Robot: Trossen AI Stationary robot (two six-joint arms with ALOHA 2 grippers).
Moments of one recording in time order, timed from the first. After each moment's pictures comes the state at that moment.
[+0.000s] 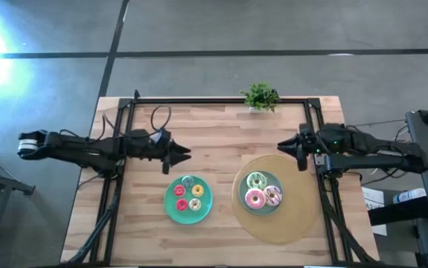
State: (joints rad) left arm 0.07 0.90 0.45 0.26 0.05 -0.53; right arm -0.11 0.47 0.55 -0.46 0.02 0.48
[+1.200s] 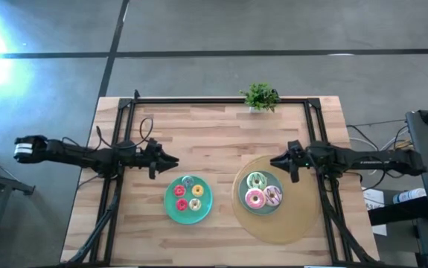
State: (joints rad) left arm 0.08 0.76 0.01 0.67 0.10 -0.72; right arm -0.10 0.32 0.01 0.02 -0.08 0.58
